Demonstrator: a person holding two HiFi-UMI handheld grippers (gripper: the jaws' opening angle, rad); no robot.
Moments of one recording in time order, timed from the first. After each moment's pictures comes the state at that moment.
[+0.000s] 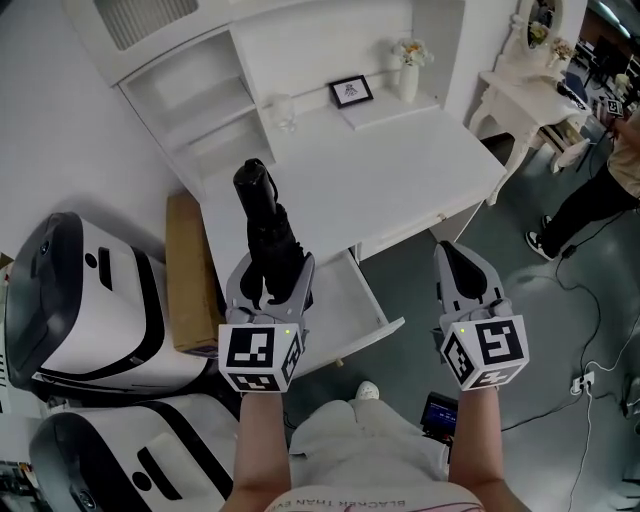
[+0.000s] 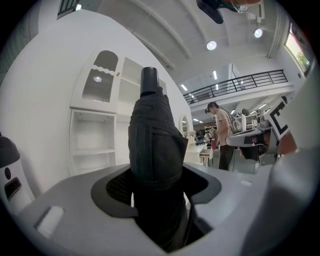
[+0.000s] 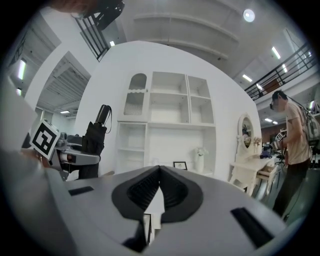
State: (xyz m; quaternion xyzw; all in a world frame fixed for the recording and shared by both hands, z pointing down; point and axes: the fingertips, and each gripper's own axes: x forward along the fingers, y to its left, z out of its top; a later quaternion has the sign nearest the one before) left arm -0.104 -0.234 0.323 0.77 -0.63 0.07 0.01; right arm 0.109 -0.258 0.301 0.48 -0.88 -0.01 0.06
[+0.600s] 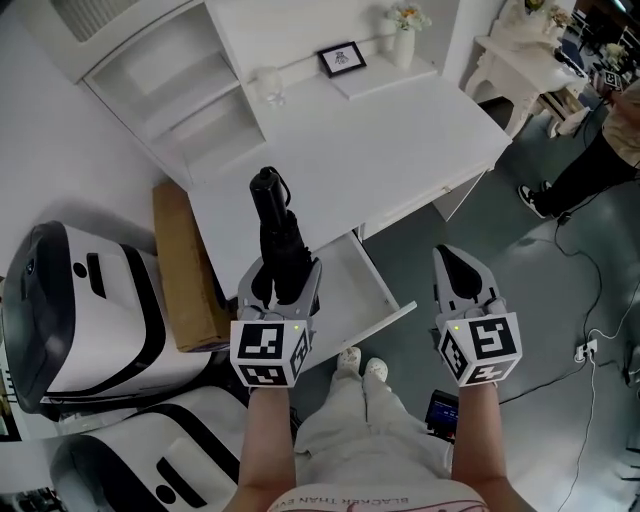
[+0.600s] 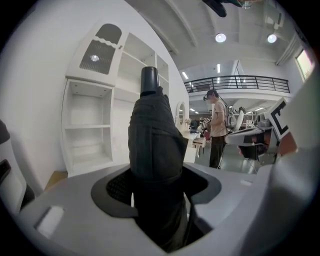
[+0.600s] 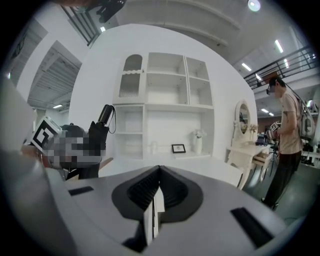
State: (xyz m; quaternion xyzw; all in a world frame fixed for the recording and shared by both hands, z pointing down) left arm -0.119 -0.254 0.402 0.79 -0.59 0.12 0.10; right arm 0.088 -0.268 0.369 0.49 -0.86 0.05 0.13
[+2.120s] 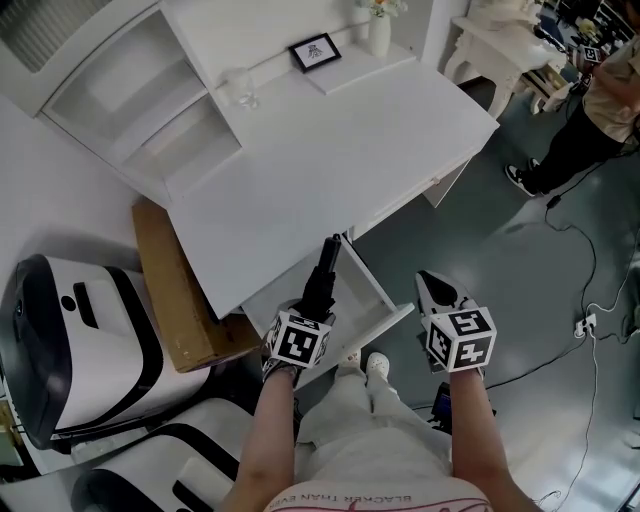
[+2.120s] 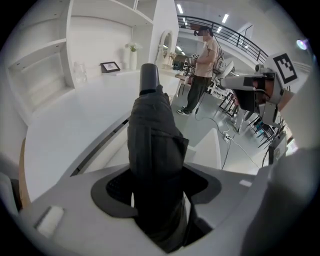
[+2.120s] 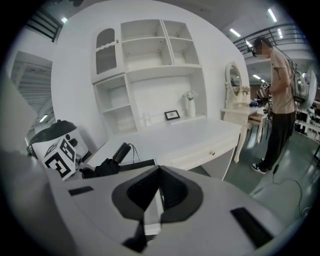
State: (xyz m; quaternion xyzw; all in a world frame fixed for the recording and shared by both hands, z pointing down) left arm -0.087 -0.211 0.632 0.76 -0.39 0.41 0.31; right arm 0.101 -0.268 0.500 0.50 -0.82 0.22 0.20
